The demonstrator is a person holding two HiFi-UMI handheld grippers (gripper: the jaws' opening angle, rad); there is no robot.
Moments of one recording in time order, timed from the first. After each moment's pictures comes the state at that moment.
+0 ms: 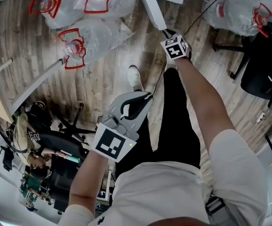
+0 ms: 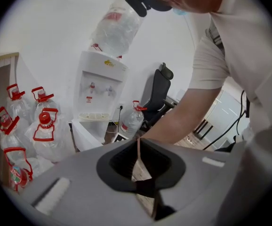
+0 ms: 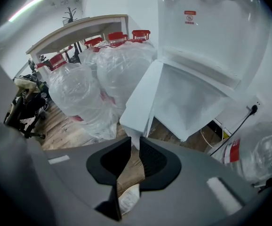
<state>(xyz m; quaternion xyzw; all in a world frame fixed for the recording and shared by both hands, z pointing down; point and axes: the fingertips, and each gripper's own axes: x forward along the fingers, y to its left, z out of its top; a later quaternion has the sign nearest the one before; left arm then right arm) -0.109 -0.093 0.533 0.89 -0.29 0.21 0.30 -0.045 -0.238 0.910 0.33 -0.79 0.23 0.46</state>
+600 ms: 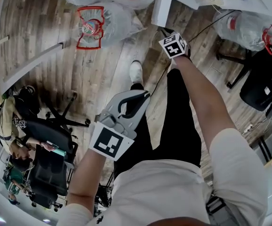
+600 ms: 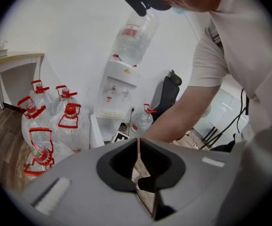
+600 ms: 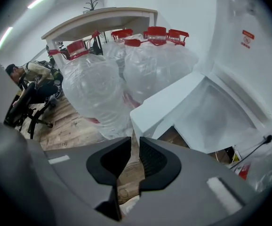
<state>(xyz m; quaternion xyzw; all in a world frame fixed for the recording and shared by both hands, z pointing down) -0.197 -0.049 0.539 0.86 -0.36 0.18 0.31 -0.152 -0.206 0.911 0.24 -0.82 0.18 0.49</state>
